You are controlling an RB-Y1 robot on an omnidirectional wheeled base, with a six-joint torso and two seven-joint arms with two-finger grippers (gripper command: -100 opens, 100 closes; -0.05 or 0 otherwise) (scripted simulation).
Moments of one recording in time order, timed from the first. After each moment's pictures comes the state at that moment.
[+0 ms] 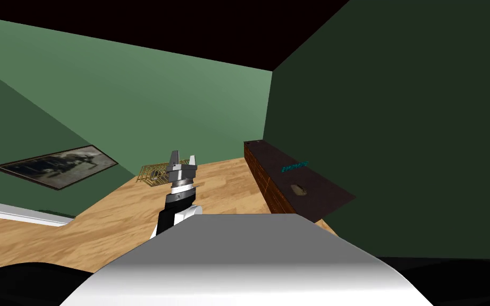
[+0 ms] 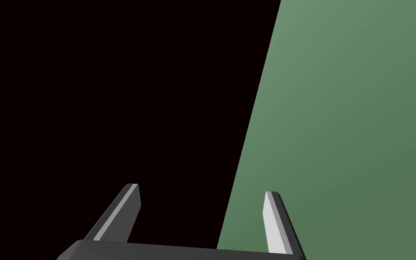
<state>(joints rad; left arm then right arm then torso) 0.54 -0.04 0.01 -2.36 0.06 -0.46 0.05 0.49 -0.86 0.37 -1.08 0.52 -0.77 0.14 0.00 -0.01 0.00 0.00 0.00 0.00</state>
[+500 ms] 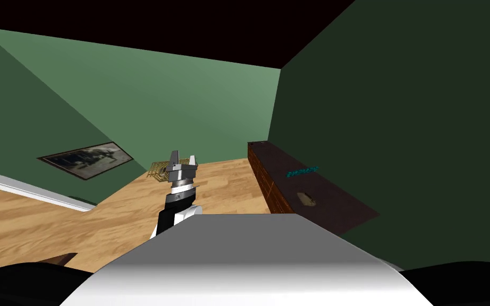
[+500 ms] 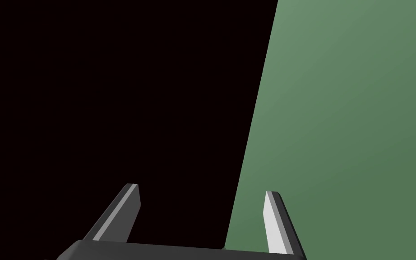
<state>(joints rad) 0.54 -0.04 0.01 -2.36 0.06 -0.46 0.05 0.44 -0.90 0.38 -0.95 0.58 -0.78 0.14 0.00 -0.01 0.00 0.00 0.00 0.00</state>
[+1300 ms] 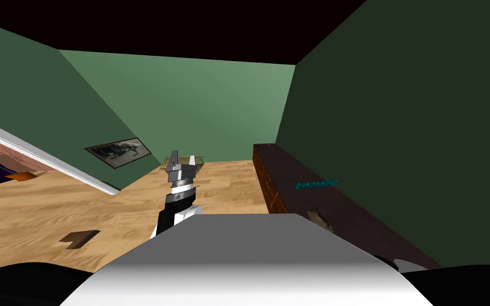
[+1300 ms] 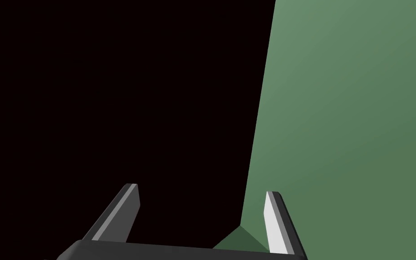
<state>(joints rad) 0.54 -0.04 0.01 -2.36 0.06 -0.46 0.05 0.36 -0.98 0.41 -0.73 0.70 -0.79 0.15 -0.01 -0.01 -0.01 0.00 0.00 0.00</state>
